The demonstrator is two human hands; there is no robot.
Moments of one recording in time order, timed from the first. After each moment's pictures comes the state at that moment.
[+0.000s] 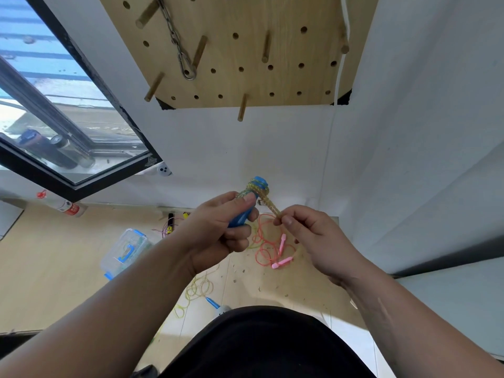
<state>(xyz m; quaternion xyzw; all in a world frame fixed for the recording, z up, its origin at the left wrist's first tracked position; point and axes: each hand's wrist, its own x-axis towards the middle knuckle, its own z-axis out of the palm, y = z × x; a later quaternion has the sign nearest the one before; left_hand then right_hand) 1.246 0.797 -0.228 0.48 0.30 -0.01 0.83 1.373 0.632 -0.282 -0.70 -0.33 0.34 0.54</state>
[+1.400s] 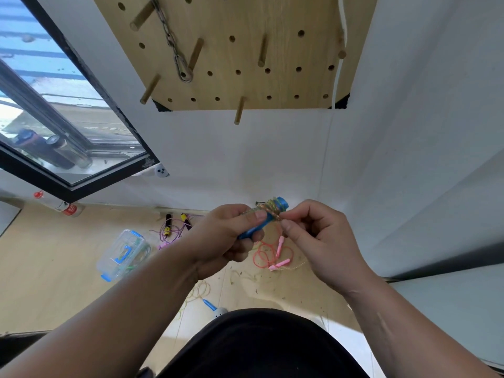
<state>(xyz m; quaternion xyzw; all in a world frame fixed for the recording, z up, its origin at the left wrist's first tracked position) 1.264 0.787 -0.228 0.57 0.33 -0.07 0.75 1.377 0.628 -0.263 -0.64 -0.31 0.28 0.65</state>
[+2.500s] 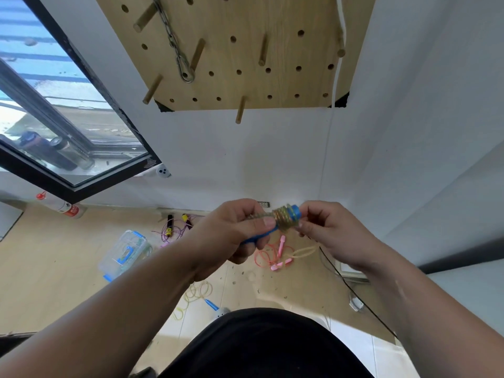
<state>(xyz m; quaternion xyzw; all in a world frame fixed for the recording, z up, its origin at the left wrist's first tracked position) 1.254 0.774 -0.211 0.65 0.28 -0.07 0.71 1.416 0.619 -0.281 -0.66 -0.38 0.39 0.52</state>
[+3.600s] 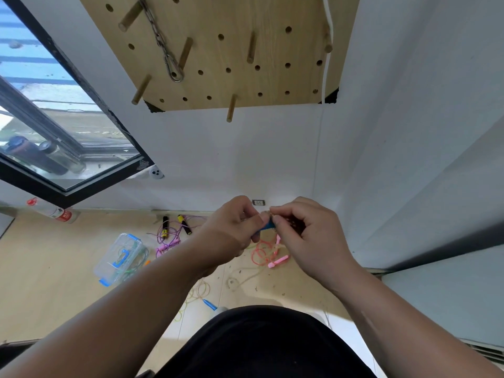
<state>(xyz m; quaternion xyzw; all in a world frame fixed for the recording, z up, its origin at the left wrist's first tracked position) 1.267 0.774 -0.244 0.74 0.32 -0.04 0.59 1.367 0.627 -0.274 -0.75 -0.38 0.11 0.52</state>
